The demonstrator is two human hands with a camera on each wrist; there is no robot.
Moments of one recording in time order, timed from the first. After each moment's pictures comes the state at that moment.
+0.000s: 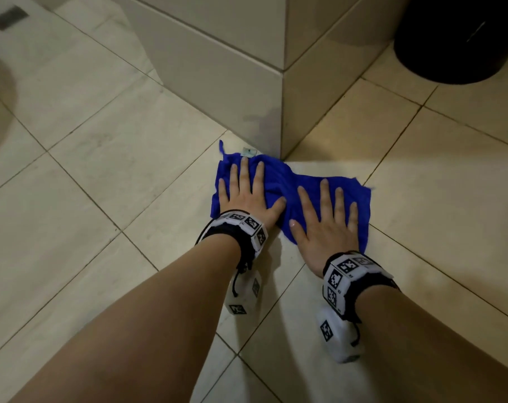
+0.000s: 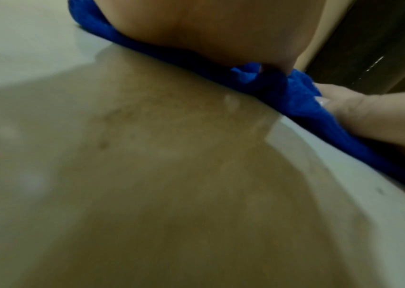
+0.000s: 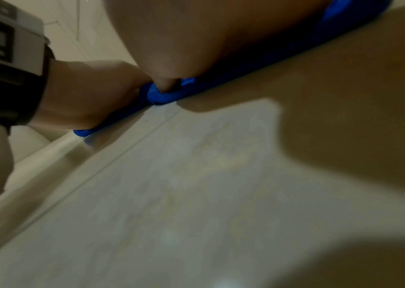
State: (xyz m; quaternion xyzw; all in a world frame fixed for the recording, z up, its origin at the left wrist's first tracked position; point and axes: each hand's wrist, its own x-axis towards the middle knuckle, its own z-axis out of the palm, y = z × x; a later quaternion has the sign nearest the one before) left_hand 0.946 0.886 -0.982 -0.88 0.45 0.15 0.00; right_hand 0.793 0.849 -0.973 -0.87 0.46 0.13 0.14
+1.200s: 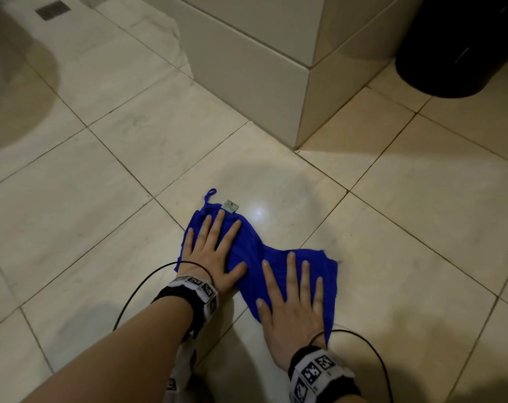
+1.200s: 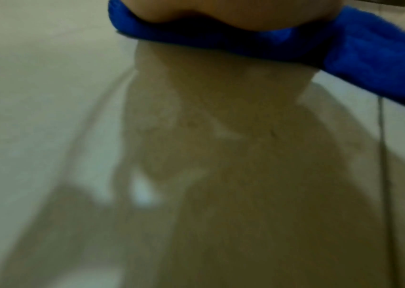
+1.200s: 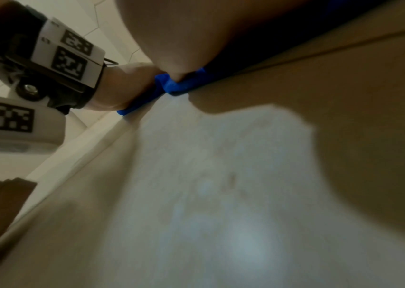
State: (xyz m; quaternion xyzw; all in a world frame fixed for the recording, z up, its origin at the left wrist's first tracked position) left_hand 0.938 1.087 -0.975 -0.84 0.50 0.20 0.03; right_hand 0.743 1.047 -0.973 -0.89 0.42 0.10 0.18
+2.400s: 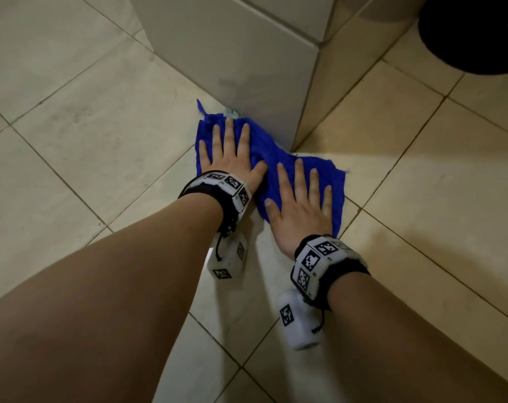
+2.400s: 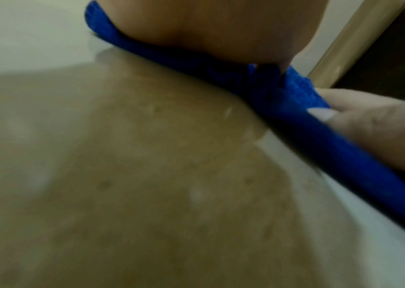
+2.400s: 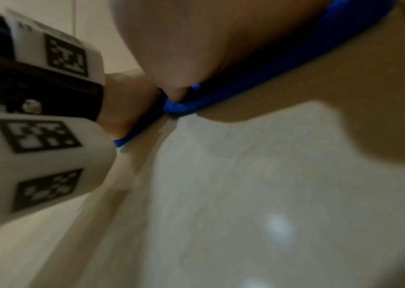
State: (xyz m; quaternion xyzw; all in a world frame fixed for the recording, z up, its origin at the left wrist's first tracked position) left_hand 1.010 0.861 -0.978 -0.89 0.42 0.17 0.00; right_hand 0.861 0.858 -0.977 -0.86 0.46 0.11 0.18
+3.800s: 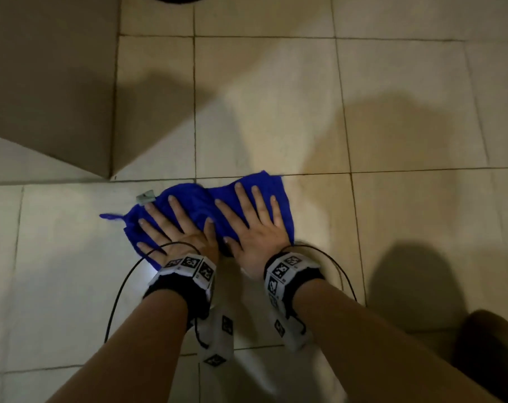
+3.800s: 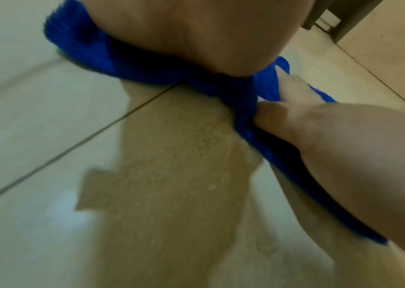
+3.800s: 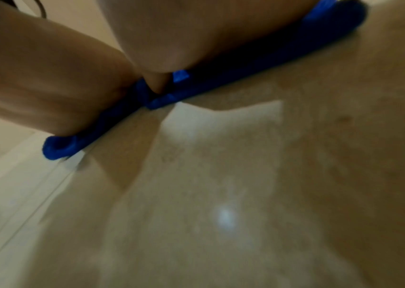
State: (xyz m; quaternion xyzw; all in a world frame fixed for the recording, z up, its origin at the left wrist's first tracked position) left_hand 0.826 0.902 -0.971 -0.83 0.48 0.26 0.10; right_hand 0.696 0.914 -0.970 -0.76 0.60 0.08 0.22
